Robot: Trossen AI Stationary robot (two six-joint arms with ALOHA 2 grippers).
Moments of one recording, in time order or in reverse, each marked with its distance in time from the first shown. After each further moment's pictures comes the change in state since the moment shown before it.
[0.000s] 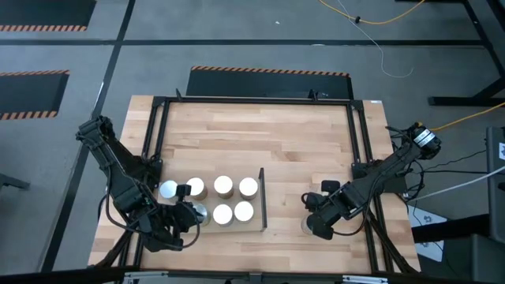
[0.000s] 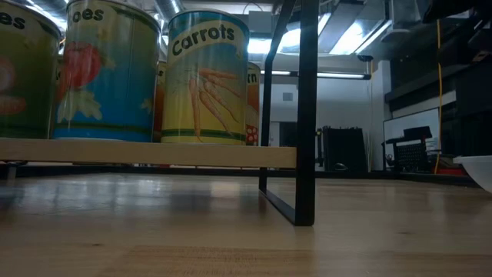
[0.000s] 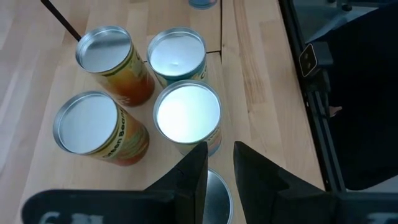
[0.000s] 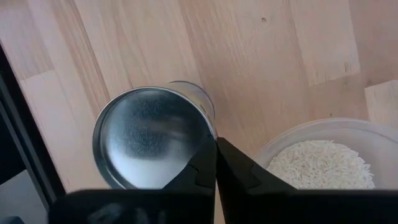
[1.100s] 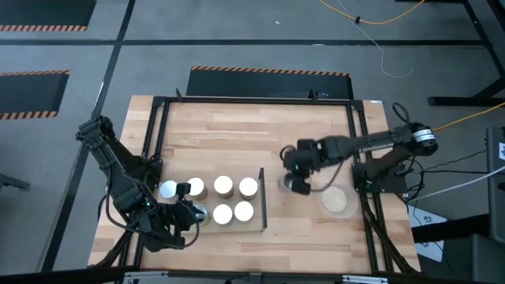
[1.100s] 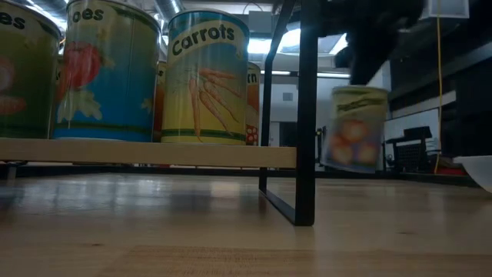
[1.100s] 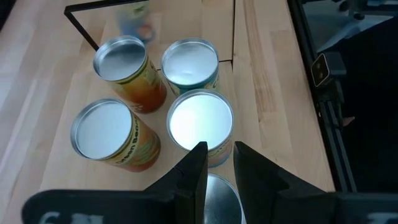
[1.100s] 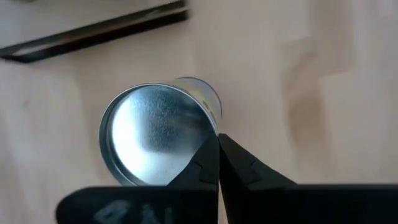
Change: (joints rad) left arm 0.000 0.000 0.000 0.000 -0.057 0.000; right arm -0.512 0.003 0.131 0.004 0.015 -0.643
